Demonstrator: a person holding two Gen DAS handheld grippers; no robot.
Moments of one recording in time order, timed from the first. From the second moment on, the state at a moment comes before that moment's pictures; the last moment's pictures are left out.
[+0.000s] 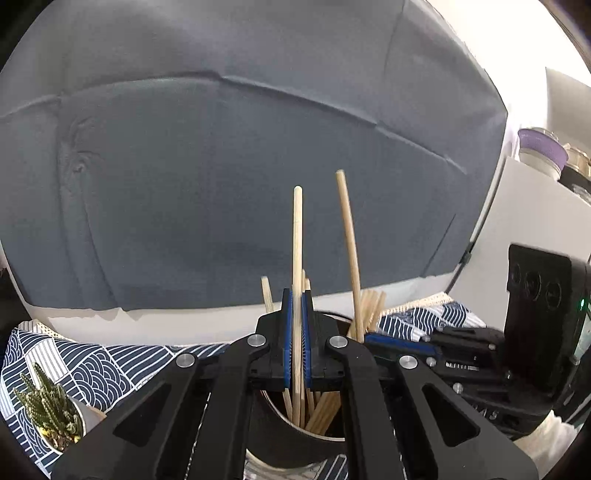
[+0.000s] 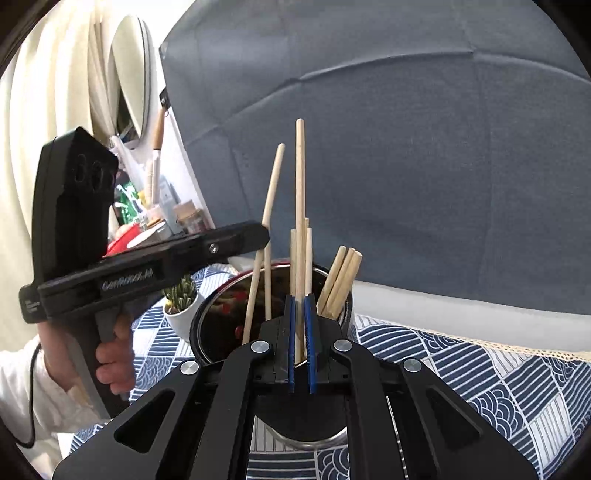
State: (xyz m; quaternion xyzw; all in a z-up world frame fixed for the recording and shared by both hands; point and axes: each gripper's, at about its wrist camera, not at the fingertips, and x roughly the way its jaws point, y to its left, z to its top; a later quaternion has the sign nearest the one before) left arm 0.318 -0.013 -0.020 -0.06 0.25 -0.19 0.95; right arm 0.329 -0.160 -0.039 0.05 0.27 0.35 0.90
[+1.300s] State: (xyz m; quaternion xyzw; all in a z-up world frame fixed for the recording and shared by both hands) left arm 0.147 0.032 0.001 0.02 0.32 -0.15 0.94; right arm 0.160 -0.189 0.002 -0.02 0.32 0.20 0.92
